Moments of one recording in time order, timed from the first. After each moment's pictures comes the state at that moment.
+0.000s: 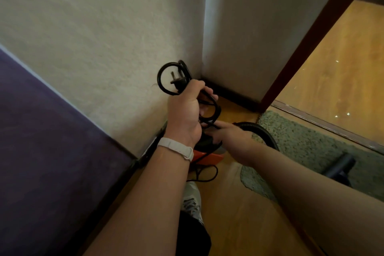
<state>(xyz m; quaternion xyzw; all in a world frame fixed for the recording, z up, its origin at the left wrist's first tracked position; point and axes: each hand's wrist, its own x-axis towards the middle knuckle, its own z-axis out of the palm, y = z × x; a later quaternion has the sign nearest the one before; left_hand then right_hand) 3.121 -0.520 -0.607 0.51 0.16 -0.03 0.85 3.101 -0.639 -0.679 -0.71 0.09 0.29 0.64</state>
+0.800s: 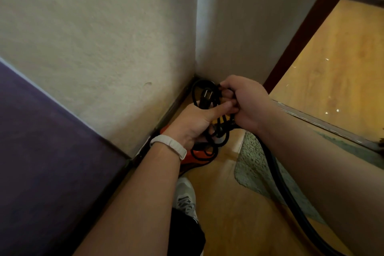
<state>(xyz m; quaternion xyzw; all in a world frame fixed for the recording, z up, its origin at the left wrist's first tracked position) 3.114 -0.527 -0.624 0.67 0.08 -0.27 0.69 3.132 -0.653 -0.594 -0.58 0.21 0.12 0.77</state>
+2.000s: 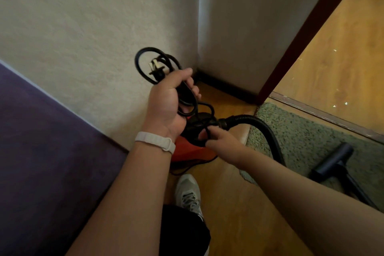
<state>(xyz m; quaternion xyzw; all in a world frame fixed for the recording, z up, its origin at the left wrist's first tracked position) 3.132 -0.496 -0.611 0.45 0.12 -0.10 0.88 3.091 -0.640 -0.724 -0.79 0.06 0.29 0.53</state>
